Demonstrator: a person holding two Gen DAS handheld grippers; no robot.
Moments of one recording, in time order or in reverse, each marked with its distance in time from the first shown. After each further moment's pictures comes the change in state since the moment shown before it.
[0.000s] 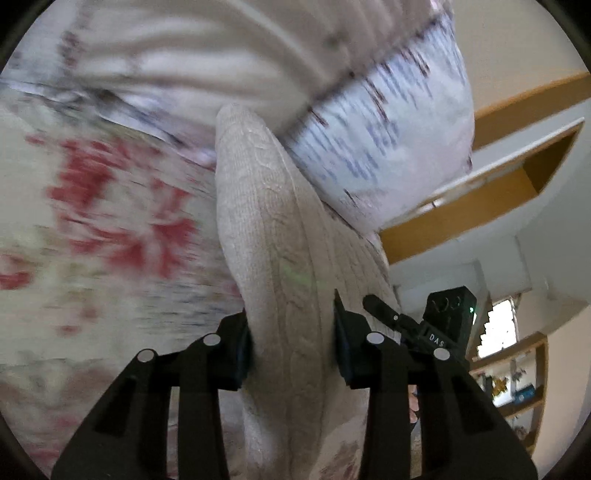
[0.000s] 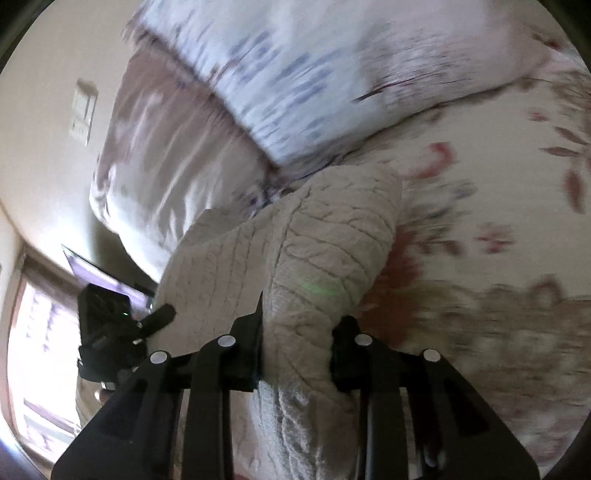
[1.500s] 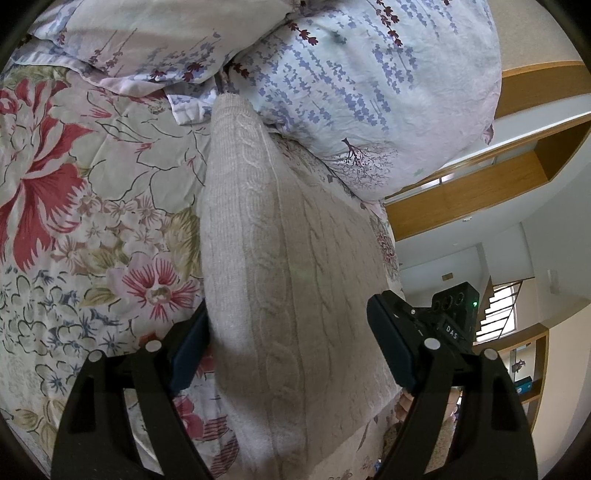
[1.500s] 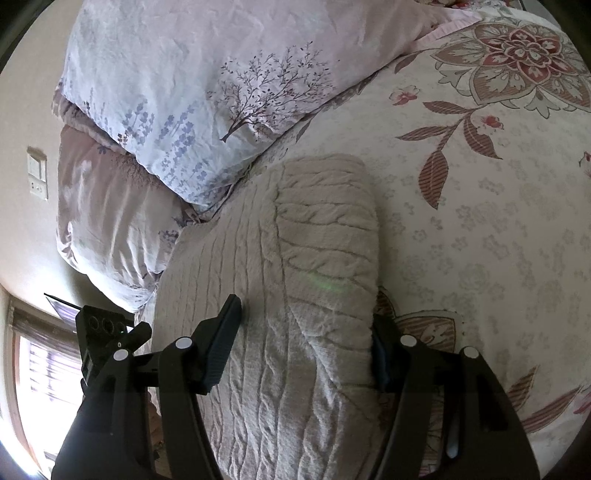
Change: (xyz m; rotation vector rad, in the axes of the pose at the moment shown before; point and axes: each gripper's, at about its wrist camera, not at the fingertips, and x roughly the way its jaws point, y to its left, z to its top) left arm 0.109 -0.040 -0.013 -0.004 0.138 -0.007; right arm -0.056 -0.101 0.012 0.201 -0.010 -0.106
